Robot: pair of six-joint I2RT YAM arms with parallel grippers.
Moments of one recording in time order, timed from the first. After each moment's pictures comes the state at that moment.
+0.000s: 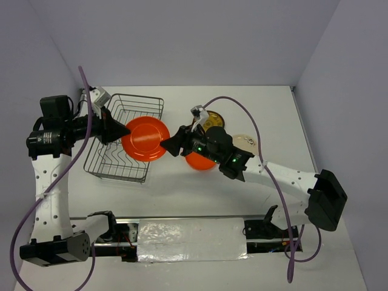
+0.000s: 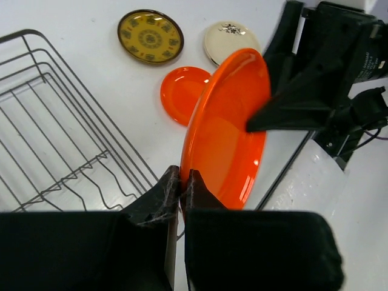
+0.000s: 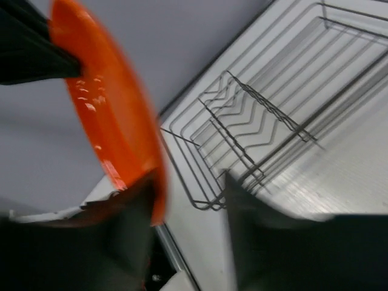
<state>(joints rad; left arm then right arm) 0.16 1.08 1.45 -1.03 0.98 0.31 0.93 1.32 0.94 0.31 -0.04 0.62</state>
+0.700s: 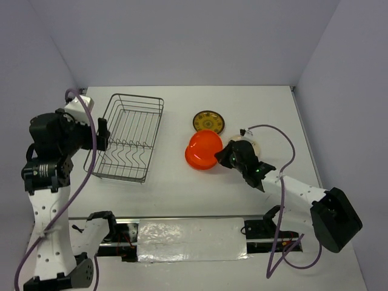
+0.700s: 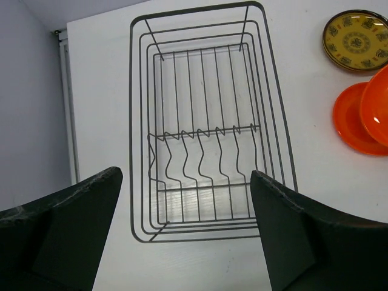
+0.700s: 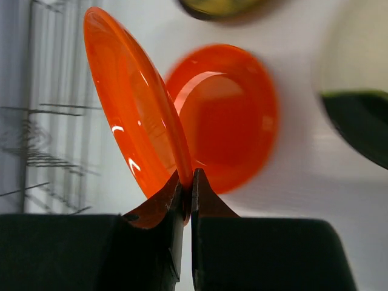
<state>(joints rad) 0.16 0.89 1.34 -0.90 0.27 0.23 0.64 1.14 0.53 0.13 0.17 0.87</state>
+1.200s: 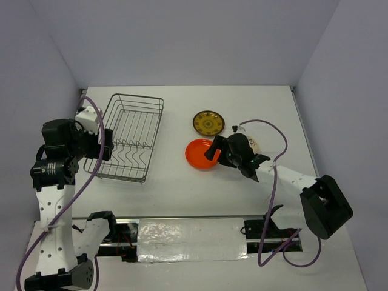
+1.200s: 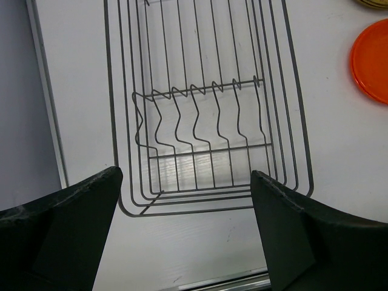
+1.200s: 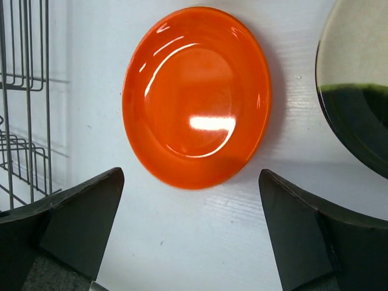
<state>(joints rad) 0.16 0.83 1.20 -0.95 0.25 0.28 0.56 1.27 0.59 0.04 0.04 0.79</state>
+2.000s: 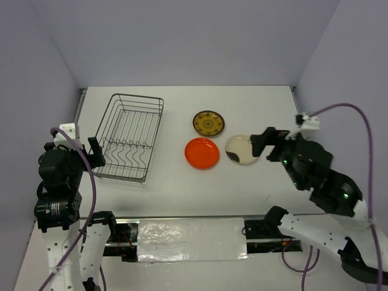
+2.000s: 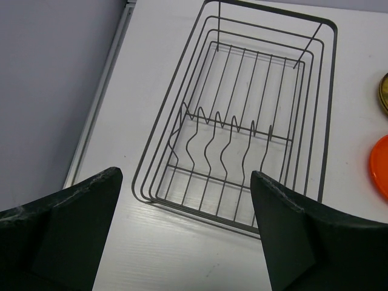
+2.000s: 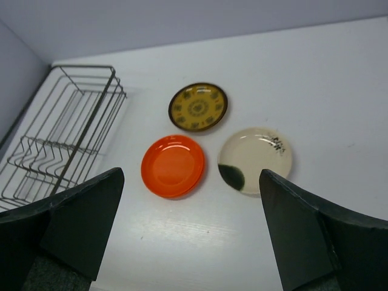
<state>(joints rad) 0.16 0.53 1.00 -0.78 -0.02 0.00 0.80 0.69 1.20 -0.79 0.59 0.43</state>
